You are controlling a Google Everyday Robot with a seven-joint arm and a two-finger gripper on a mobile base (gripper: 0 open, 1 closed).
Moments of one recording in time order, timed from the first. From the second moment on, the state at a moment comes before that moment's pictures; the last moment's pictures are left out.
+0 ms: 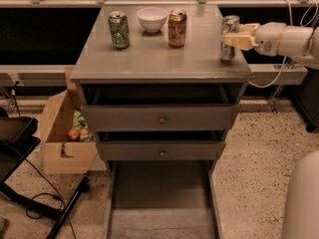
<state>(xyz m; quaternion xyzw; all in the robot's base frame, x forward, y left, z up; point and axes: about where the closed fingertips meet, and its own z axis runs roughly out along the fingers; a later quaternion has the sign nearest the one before) 0.792 -0.242 0.912 -0.37 0.66 0.25 0.60</state>
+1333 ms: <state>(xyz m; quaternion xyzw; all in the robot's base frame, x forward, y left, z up) 0.621 -0.279 1.052 -0.35 0.60 0.14 0.70</state>
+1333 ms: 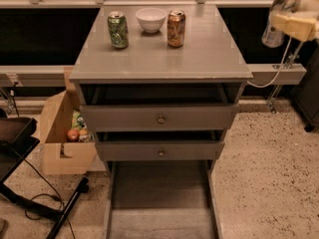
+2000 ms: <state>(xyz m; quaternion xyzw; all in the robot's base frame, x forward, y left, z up) 0.598 -0.147 0.931 -0.40 0.55 0.26 0.69</state>
